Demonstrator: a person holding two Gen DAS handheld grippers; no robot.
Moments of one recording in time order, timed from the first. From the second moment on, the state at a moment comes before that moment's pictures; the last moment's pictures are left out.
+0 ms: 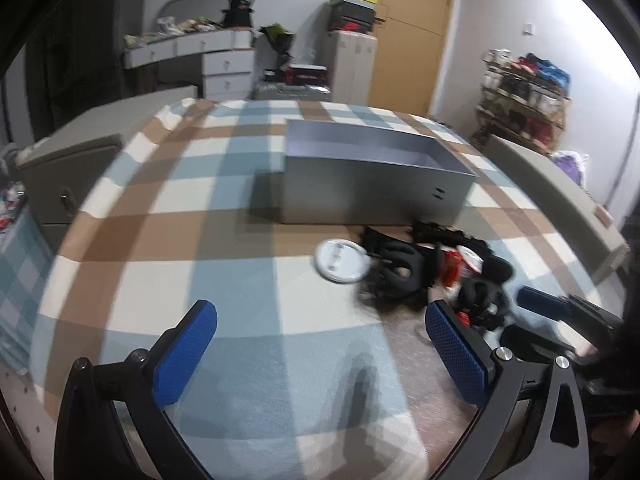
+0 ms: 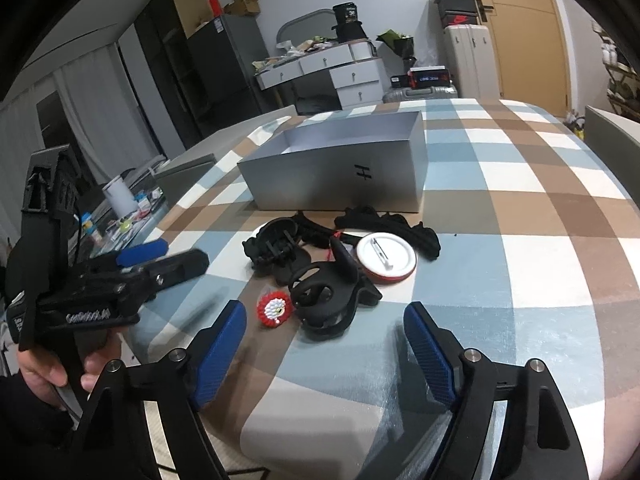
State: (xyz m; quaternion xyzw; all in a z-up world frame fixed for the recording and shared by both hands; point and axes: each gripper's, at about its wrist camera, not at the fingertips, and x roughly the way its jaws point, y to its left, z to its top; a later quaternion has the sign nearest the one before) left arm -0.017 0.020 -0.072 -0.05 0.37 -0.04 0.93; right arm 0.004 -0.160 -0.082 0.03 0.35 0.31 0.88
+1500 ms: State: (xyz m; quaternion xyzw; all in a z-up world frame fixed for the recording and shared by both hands) left arm -0.018 -0.004 -0.068 0.01 0.41 -0.17 0.90; right arm 0.030 -0.168 -0.076 0.09 0.36 0.31 0.87
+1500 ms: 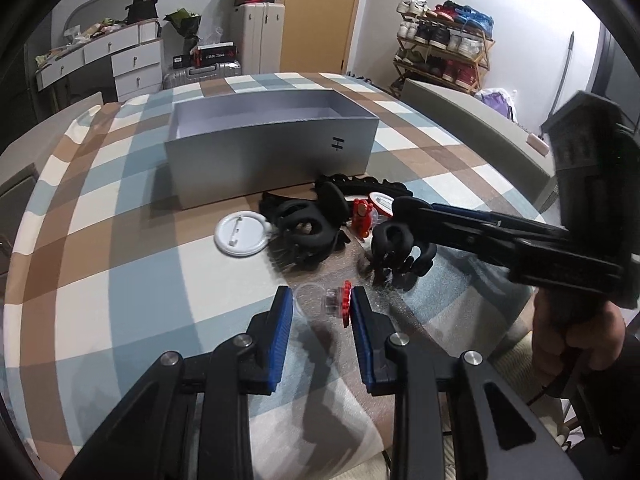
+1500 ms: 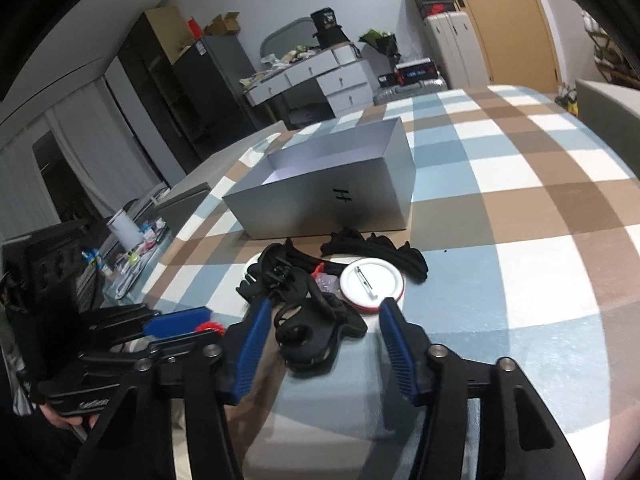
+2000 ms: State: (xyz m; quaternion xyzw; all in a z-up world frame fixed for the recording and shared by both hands) left arm -0.018 0.012 -0.052 -0.01 0.38 -0.16 0.91; right arm 0.028 -0.154 -0.069 0.05 0.37 0.30 0.88
